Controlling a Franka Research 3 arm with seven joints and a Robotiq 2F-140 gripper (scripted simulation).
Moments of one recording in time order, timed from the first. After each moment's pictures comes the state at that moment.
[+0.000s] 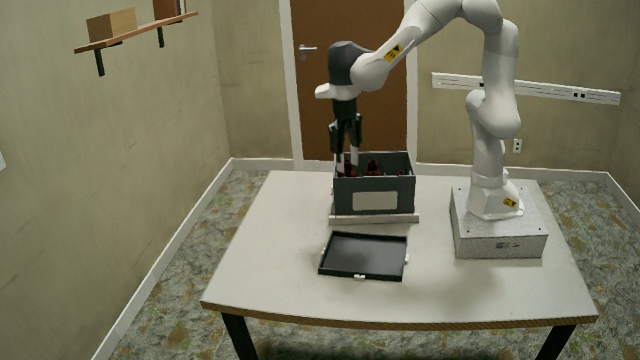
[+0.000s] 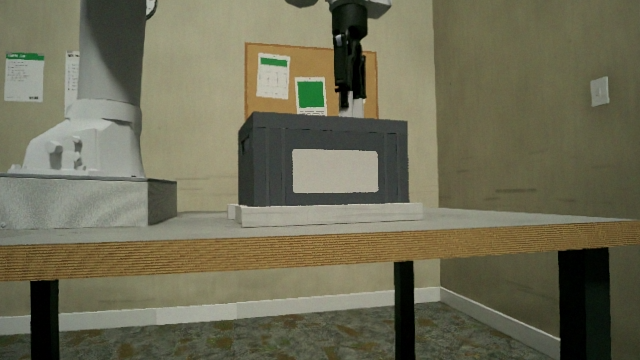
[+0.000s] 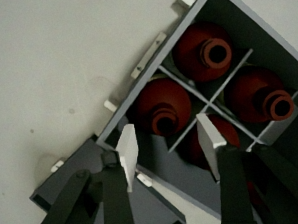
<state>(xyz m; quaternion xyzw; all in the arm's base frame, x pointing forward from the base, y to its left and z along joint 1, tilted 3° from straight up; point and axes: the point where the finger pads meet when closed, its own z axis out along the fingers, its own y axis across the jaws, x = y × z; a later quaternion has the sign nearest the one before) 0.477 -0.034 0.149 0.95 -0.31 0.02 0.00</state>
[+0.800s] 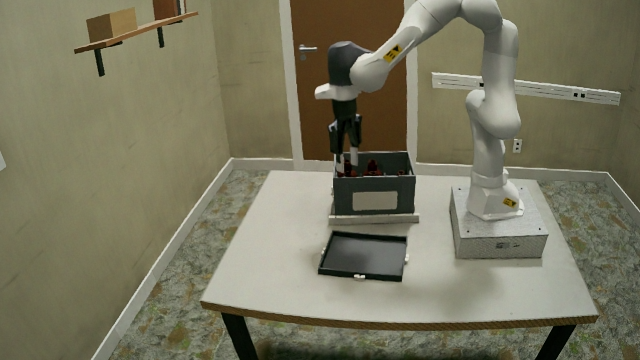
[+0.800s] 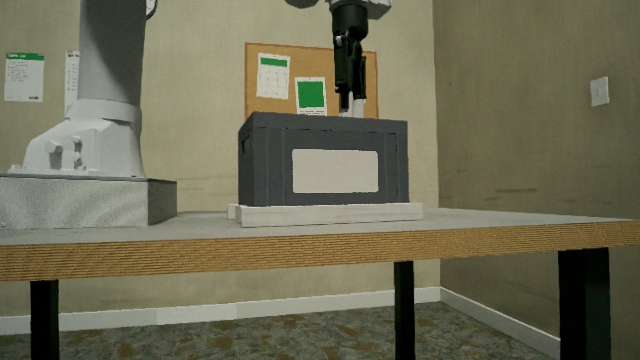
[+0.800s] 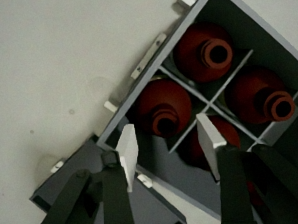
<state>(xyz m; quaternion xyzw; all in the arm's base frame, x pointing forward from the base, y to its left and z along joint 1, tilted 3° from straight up) 0.478 -0.034 0.148 0.95 -0.31 0.02 0.00</state>
